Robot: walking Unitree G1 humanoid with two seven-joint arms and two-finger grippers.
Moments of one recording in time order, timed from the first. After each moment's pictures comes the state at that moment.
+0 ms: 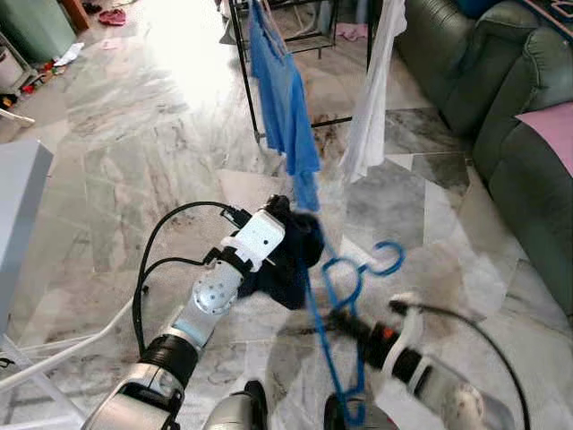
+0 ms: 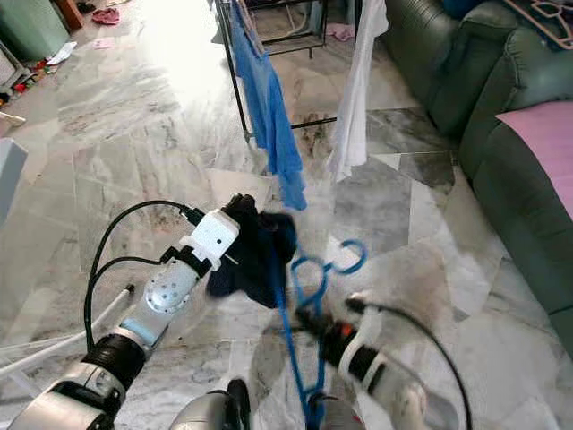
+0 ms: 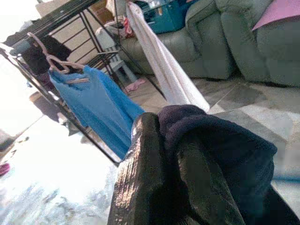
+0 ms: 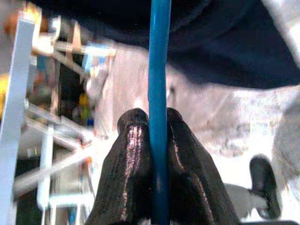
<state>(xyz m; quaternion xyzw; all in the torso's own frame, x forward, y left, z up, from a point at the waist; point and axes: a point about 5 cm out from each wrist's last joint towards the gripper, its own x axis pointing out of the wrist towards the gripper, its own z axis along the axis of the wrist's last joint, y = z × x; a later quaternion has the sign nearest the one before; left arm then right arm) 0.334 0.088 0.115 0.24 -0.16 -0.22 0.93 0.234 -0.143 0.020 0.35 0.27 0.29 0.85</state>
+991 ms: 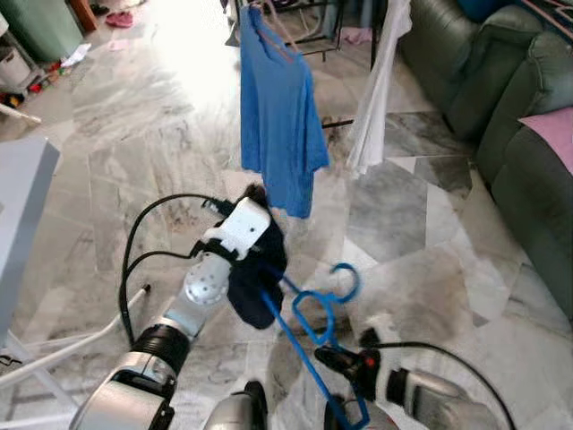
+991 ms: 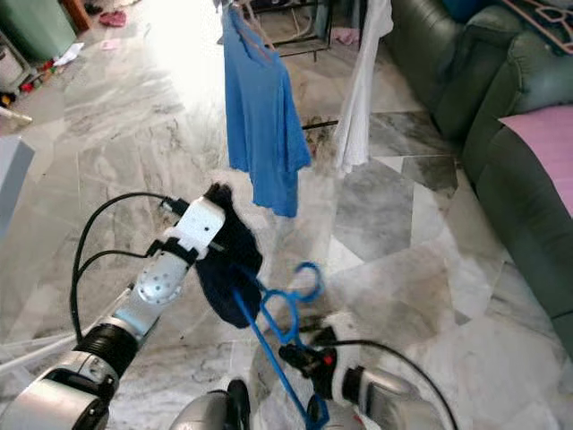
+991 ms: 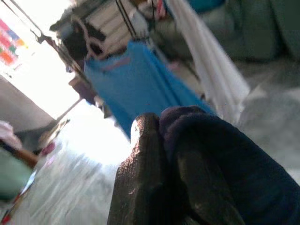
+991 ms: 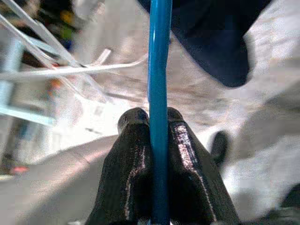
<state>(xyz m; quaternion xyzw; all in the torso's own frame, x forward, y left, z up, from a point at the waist) 0.345 0.110 0.114 0.27 -0.13 -0.14 0.94 0.224 -0.138 0.004 0.15 0.31 0.37 0.86</state>
